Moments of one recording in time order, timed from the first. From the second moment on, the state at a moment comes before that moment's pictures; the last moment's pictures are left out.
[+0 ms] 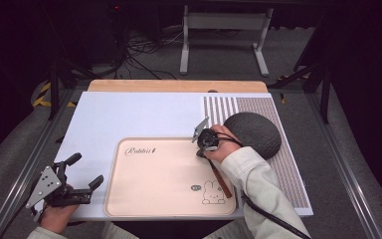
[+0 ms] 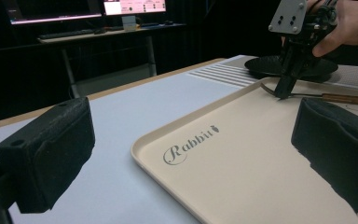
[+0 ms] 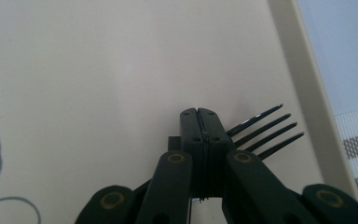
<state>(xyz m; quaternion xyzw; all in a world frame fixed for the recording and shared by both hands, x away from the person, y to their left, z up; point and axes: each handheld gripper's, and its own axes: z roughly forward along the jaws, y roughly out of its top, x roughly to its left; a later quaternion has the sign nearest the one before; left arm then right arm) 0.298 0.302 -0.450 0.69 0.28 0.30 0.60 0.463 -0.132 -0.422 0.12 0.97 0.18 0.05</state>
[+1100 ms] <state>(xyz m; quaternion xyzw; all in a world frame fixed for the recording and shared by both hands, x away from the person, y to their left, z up) 0.299 0.301 -0.450 0.69 0.28 0.30 0.60 0.475 -0.172 -0.420 0.22 0.96 0.16 0.07</state>
